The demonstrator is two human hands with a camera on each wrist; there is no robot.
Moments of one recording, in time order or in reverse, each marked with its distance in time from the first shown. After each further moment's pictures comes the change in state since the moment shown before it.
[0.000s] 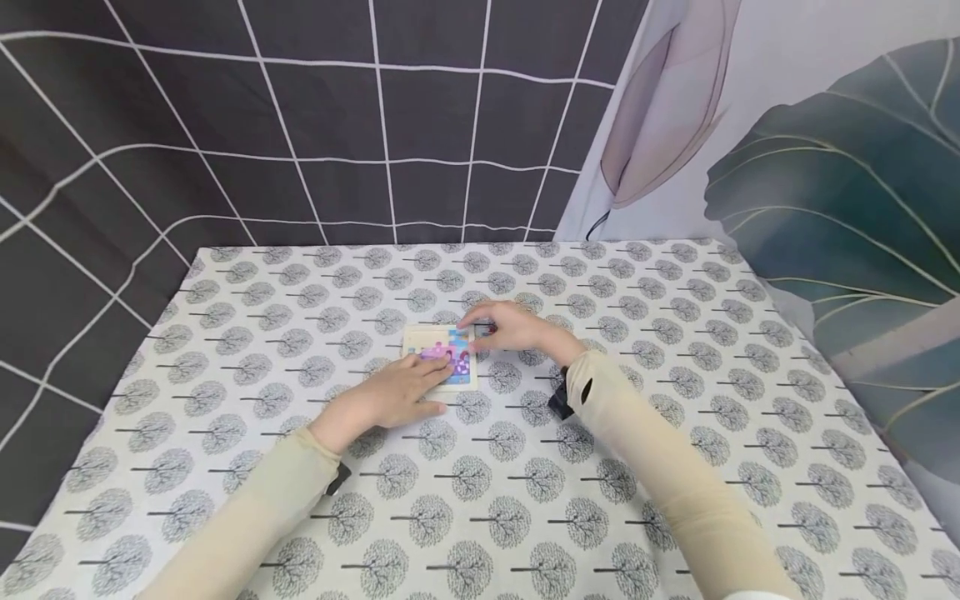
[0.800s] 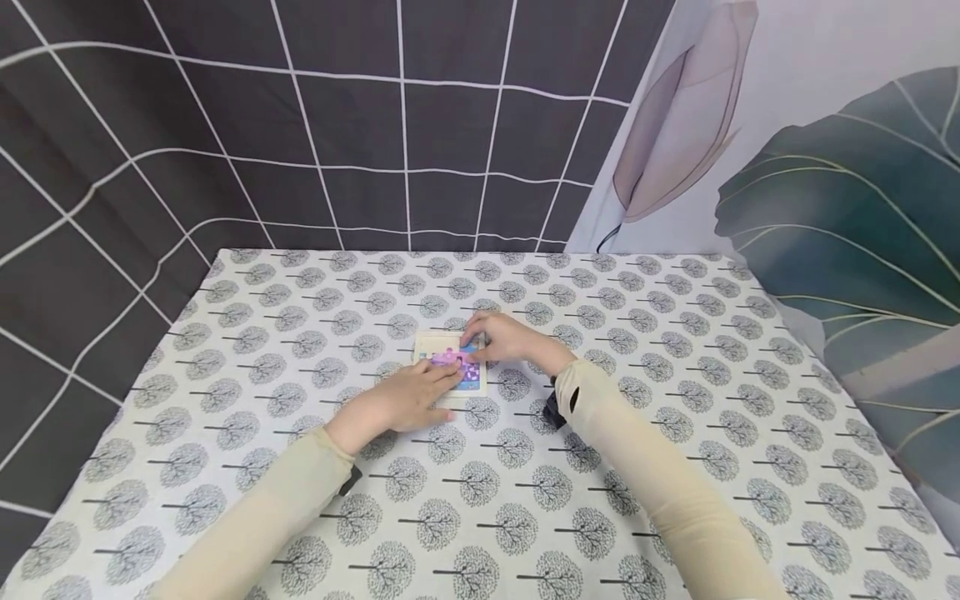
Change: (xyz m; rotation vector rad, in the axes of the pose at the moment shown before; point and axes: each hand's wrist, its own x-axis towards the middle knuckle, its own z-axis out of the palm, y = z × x) left_hand -0.001 0.004 0.001 0.037 -0.011 -0.030; right_hand 0.016 -0.015 0.016 -0.131 -0.020 0.013
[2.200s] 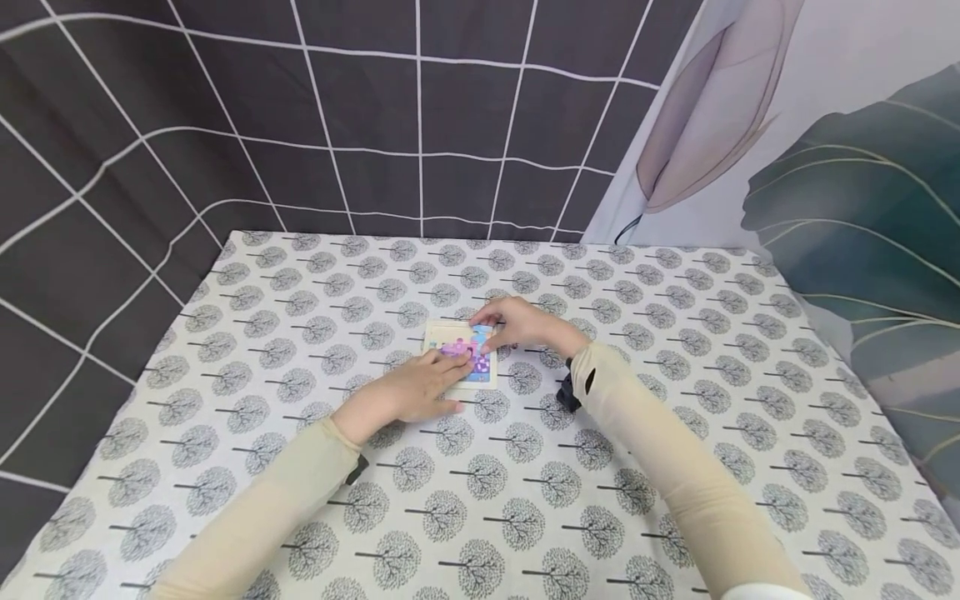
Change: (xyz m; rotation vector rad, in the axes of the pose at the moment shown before) left_hand 0.005 -0.010 0.004 -0.007 -0.017 -0.008; right_hand 0.010 0.015 -0.010 0.142 -0.050 0.031
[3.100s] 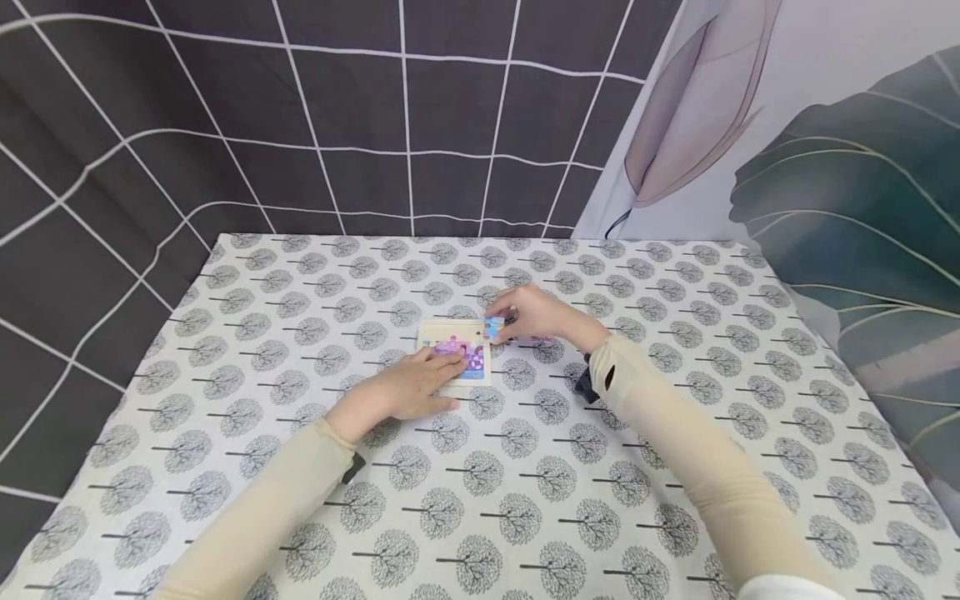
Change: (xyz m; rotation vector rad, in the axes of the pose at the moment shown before) left_hand 0.006 -0.001 0.001 -0.023 0.000 0.018; right_hand -0.024 0.009 -0.022 -0.136 0.113 -0.126
